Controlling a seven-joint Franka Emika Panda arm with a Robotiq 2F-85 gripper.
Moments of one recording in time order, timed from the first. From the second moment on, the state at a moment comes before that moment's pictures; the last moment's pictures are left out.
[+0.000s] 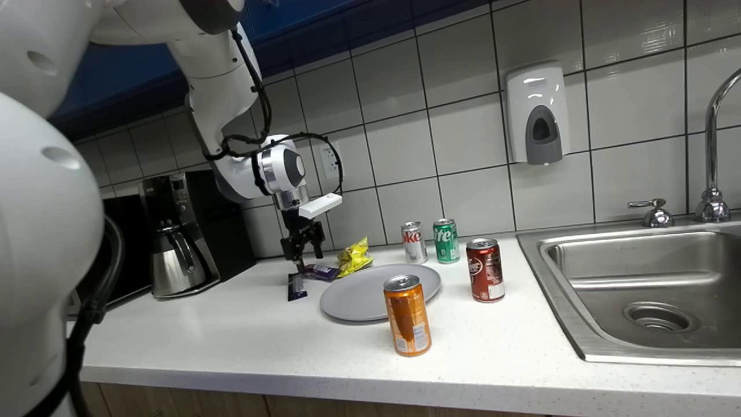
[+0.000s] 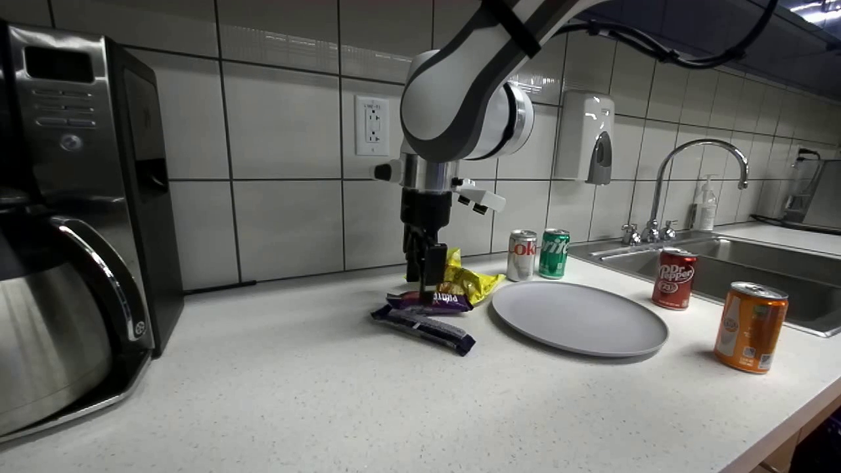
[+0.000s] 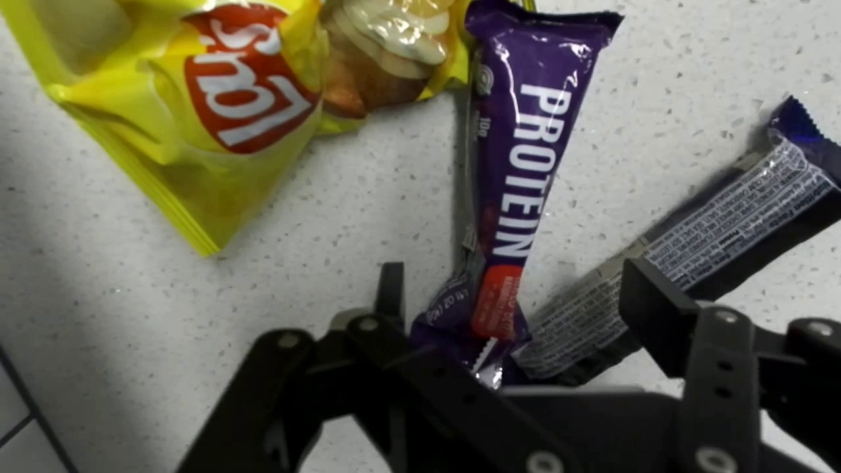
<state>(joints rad) 0.13 0.58 0.19 -1.76 -0.19 2.43 -1.06</state>
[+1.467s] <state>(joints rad) 0.06 0.36 0.18 -2.03 -0.19 2.47 -1.06</state>
